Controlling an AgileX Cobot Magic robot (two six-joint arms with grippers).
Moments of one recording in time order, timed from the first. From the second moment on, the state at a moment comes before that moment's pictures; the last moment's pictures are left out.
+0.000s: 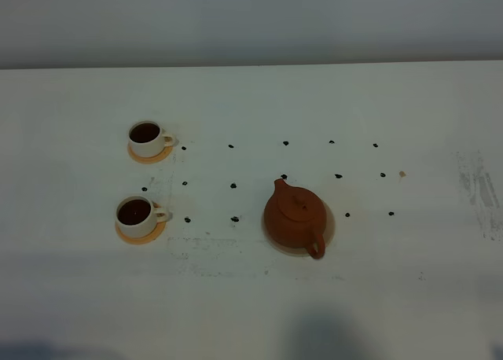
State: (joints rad) left arm 0.07 0.00 -0.46 0.00 1.07 0.01; right arm 0.07 0.28 -0.54 0.06 1.13 -0.01
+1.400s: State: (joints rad) left arm 0.07 0.00 -0.46 0.00 1.07 0.01; right arm -0.03 -0.01 -0.52 0.07 1.11 -0.06
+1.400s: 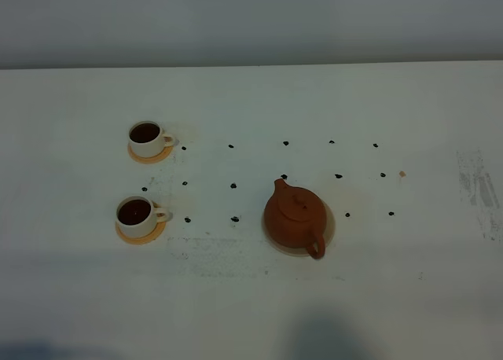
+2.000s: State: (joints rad) left arm 0.07 0.00 -0.46 0.00 1.07 0.01; right arm -0.03 -0.01 -0.52 0.07 1.11 -0.06
